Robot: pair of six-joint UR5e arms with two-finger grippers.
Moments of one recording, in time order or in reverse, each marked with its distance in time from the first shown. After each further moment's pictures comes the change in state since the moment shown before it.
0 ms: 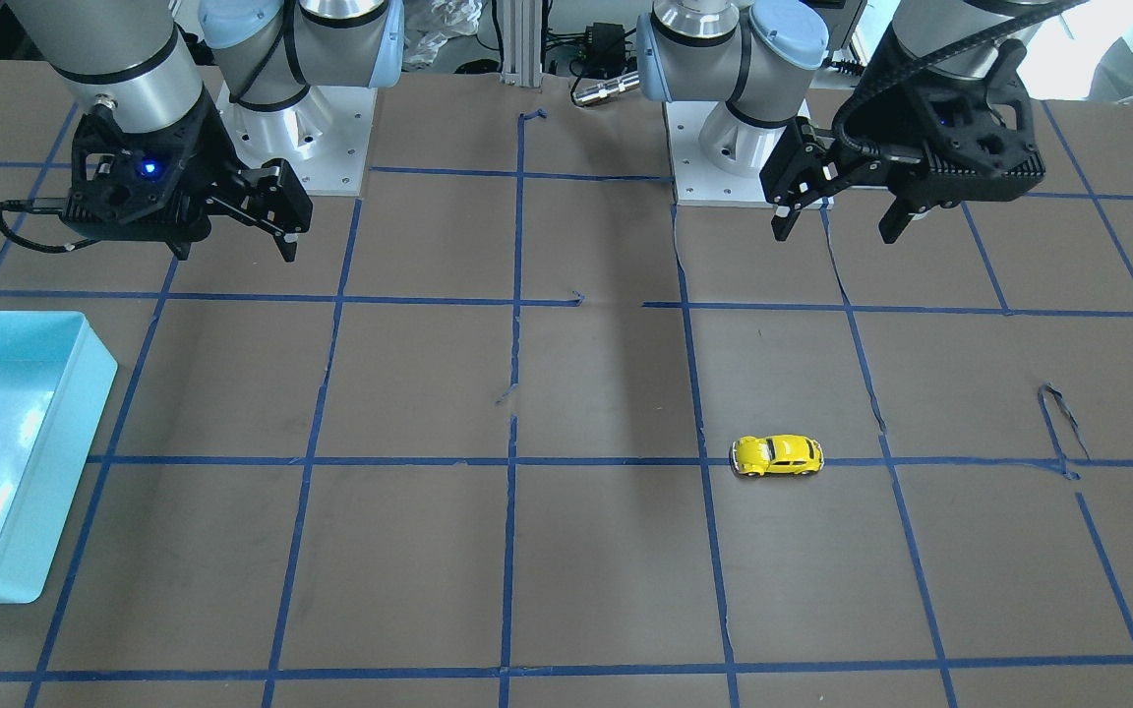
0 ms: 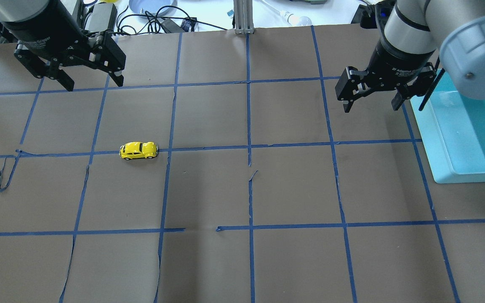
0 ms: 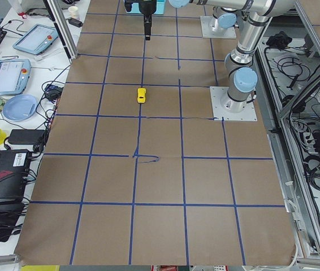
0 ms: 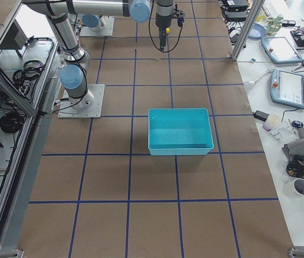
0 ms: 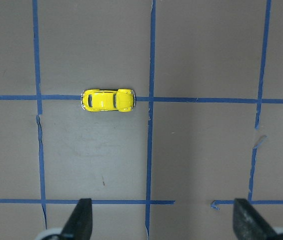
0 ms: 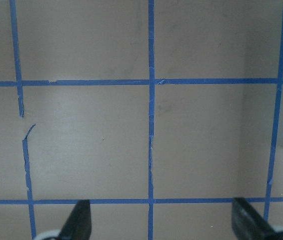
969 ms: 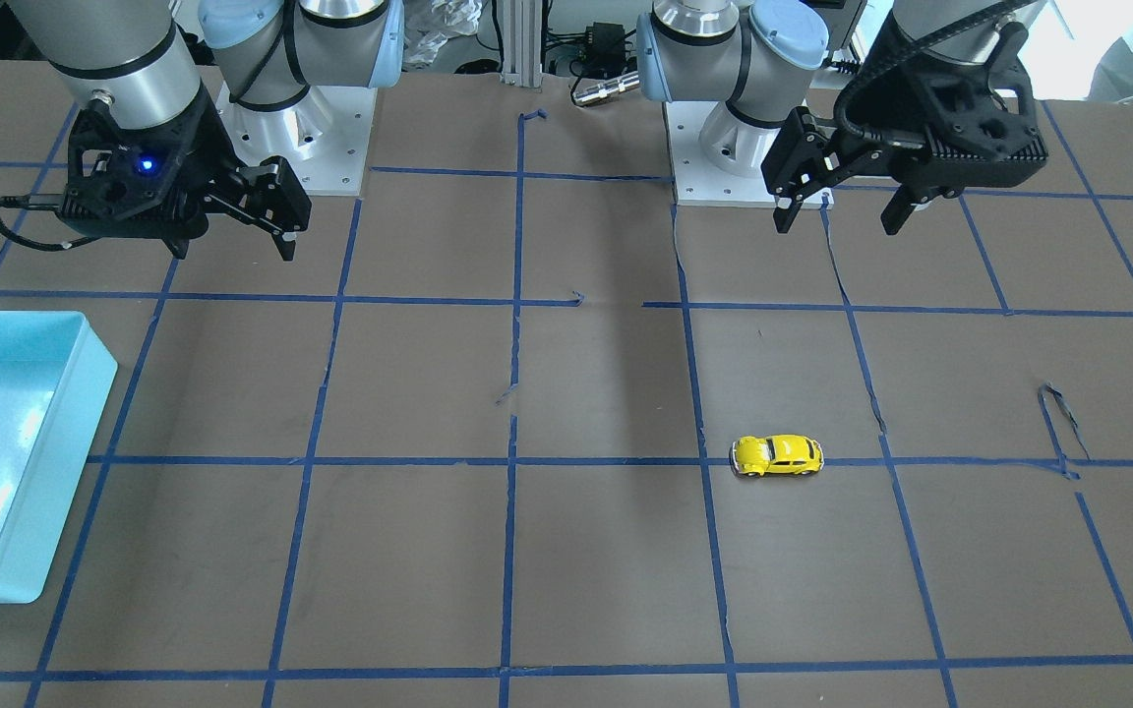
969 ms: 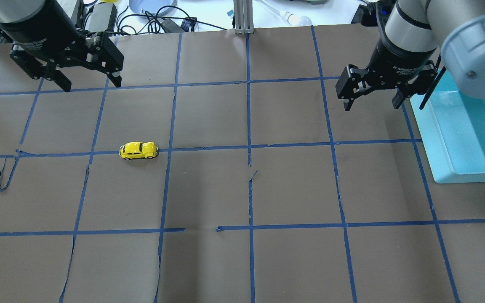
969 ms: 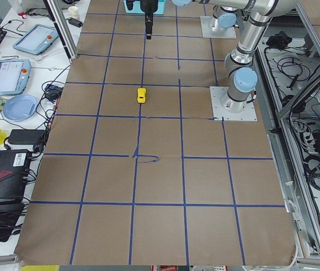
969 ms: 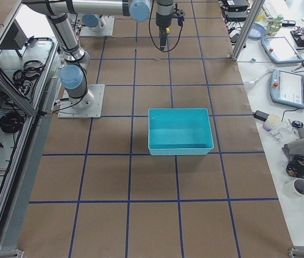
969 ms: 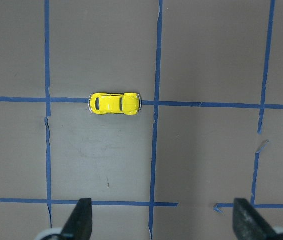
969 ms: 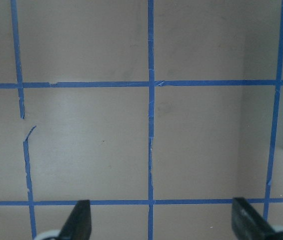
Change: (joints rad) left arm -0.002 0.018 -0.014 0.008 0.003 -0.008; right arm 0.000 -0.001 -0.005 0.001 -0.001 0.001
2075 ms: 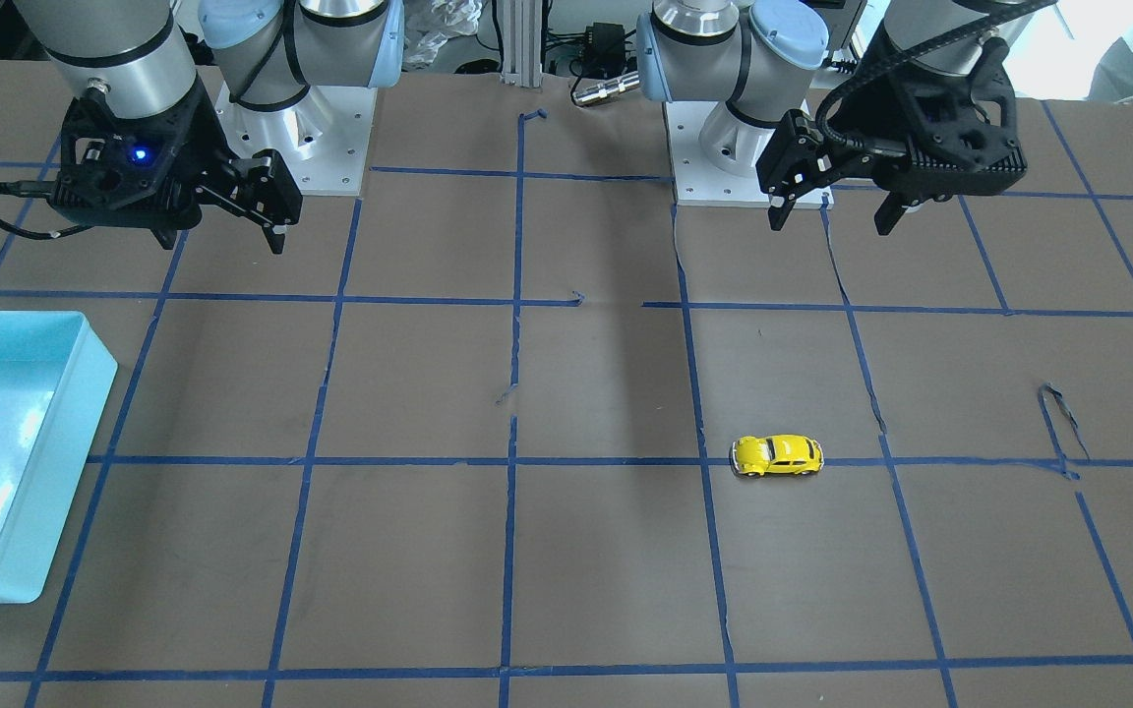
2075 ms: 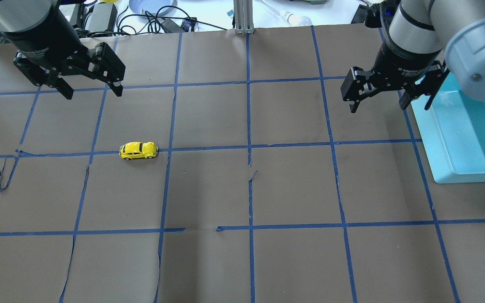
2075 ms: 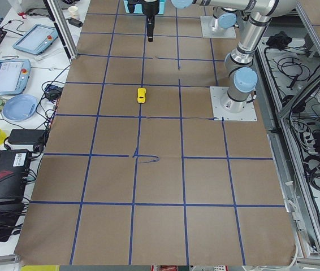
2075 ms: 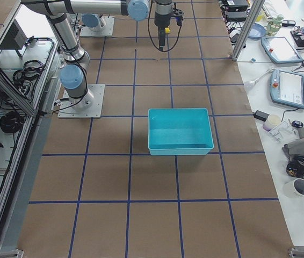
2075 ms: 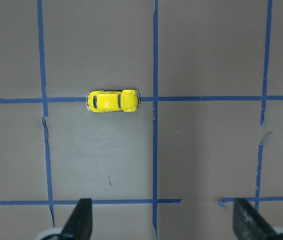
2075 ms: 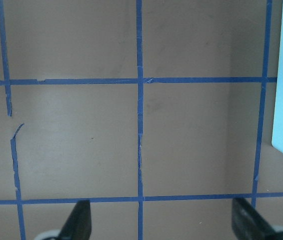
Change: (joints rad) left arm 0.003 0.006 -0.025 -0.025 0.004 0.043; right arm 0.000 -0.013 0.005 0.008 -0.035 0.000
